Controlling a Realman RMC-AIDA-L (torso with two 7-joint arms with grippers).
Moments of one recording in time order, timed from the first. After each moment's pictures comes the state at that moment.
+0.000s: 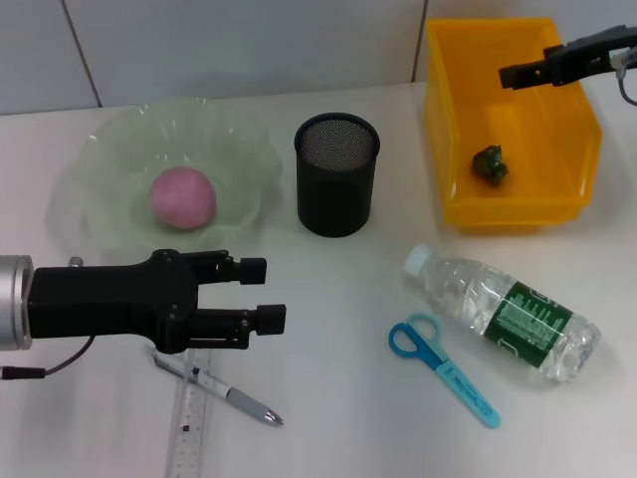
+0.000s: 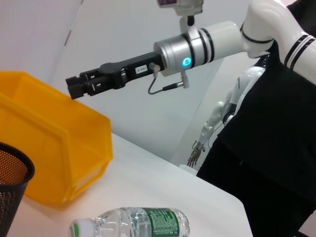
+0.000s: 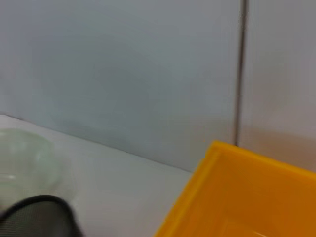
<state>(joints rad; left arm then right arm) -0.51 -2.06 0.94 0.75 1.83 1.76 -1.65 0.72 2.03 -0.67 -1.13 -2.50 -1.31 2.17</state>
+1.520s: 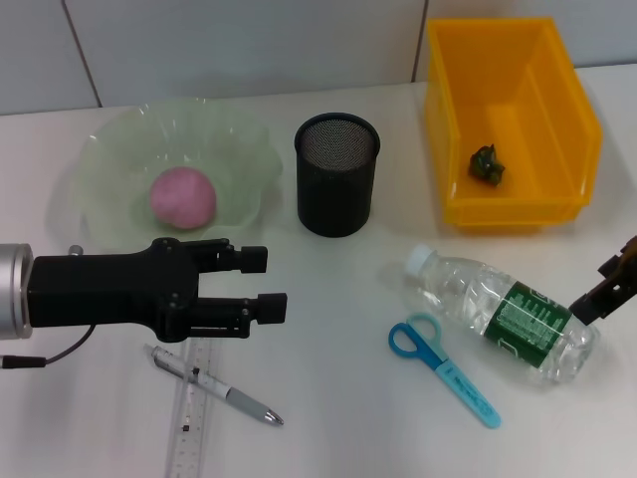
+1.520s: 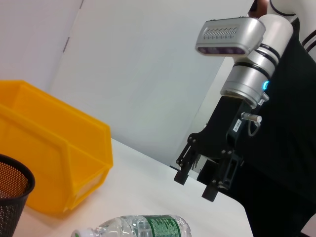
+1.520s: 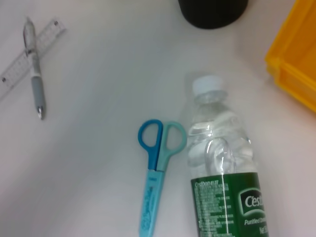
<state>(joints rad) -0.52 -2.06 0.93 0.76 1.82 1.76 -1.65 0.71 2.04 -0.85 -1.42 -2.78 -2.11 2.33</state>
